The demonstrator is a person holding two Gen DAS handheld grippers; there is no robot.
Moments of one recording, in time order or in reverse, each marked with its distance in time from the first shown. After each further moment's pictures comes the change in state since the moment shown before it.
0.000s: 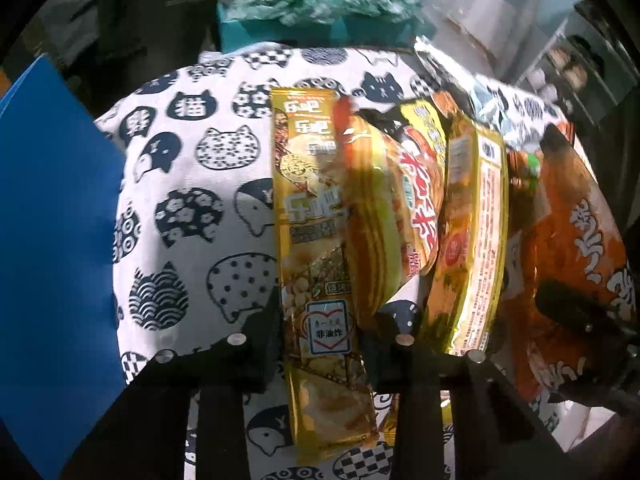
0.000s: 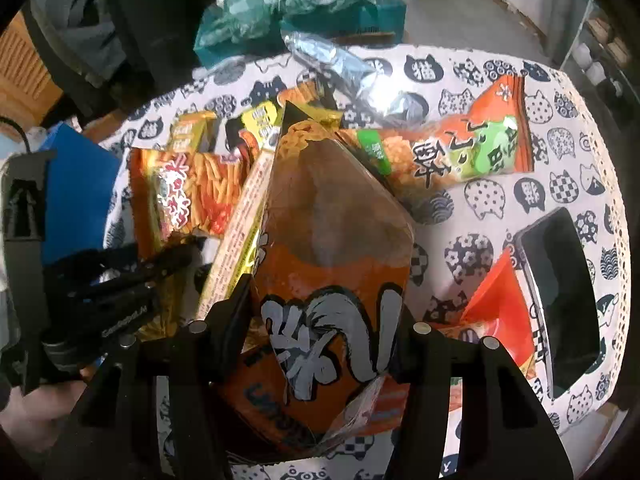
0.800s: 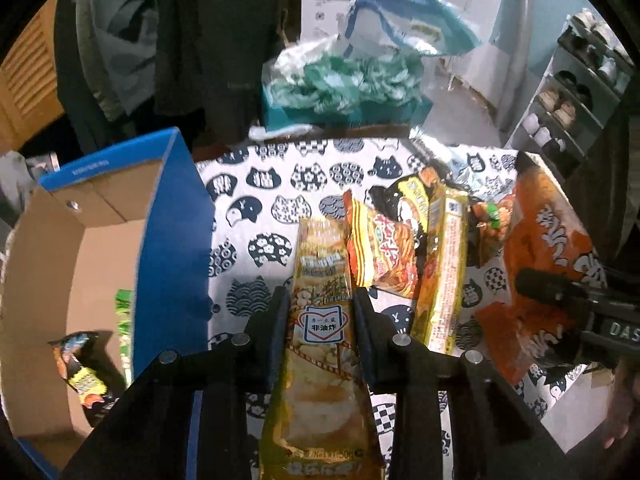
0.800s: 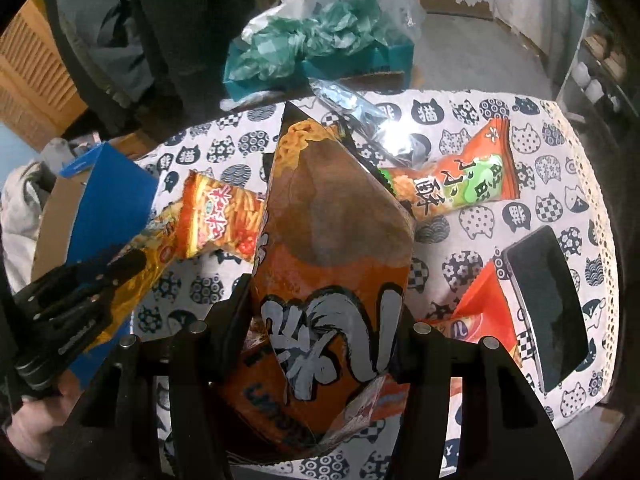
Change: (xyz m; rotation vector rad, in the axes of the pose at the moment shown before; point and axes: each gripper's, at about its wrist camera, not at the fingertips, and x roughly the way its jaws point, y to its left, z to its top) left arm -0.097 0.012 -0.023 0.014 -0.242 0.069; right arm -0.044 0.022 -0.007 -0.028 -0.094 0.027
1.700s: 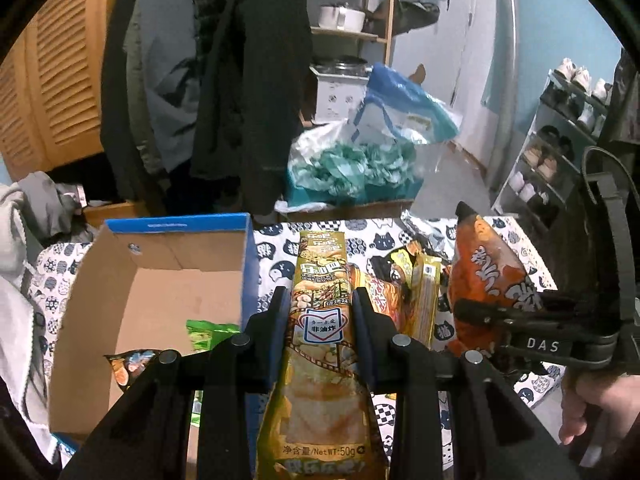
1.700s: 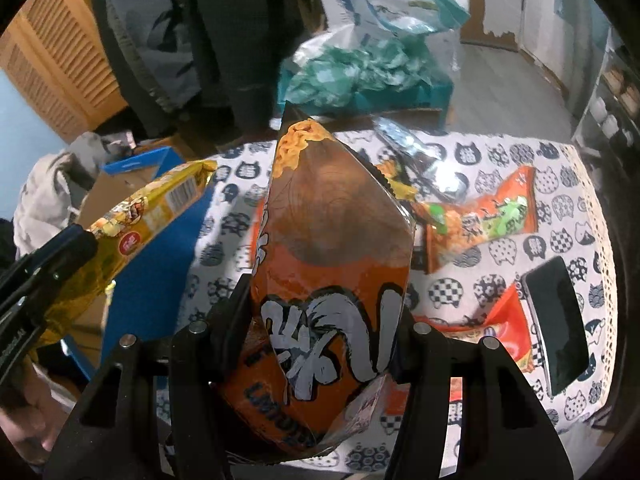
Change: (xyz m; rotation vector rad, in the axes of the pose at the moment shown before) left arm -0.103 0.035 -0.001 -0.046 -0.231 -0.010; right arm -0.030 0.059 0.004 -0.090 -0.071 0.066
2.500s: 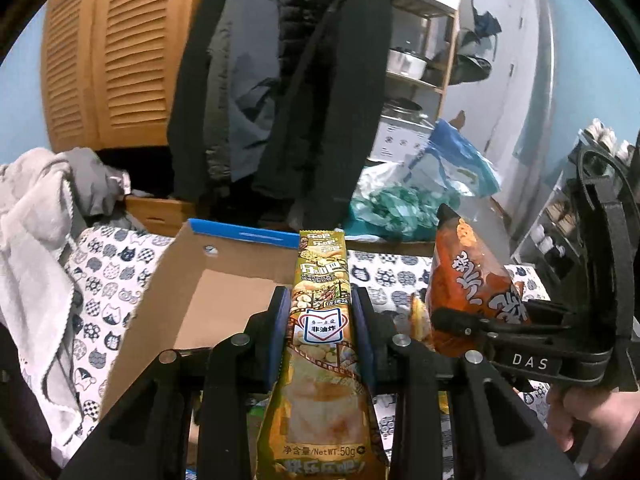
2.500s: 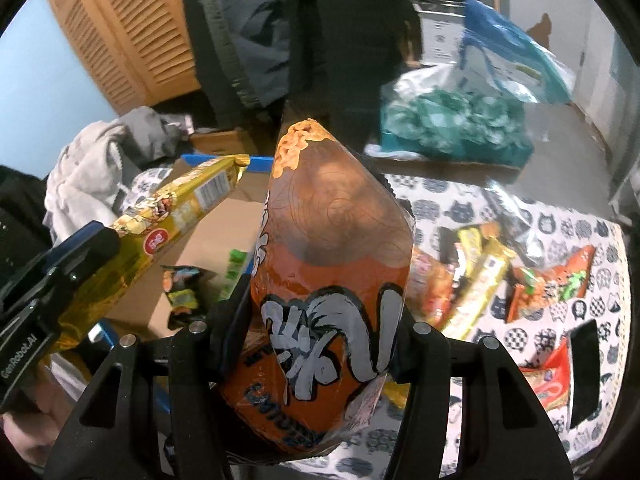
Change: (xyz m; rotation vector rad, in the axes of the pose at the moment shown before) left arm -0.053 0.088 -0.007 -0.154 -0.098 0.072; right arm 0.006 0.123 0.021 -0.187 -0.020 0.097
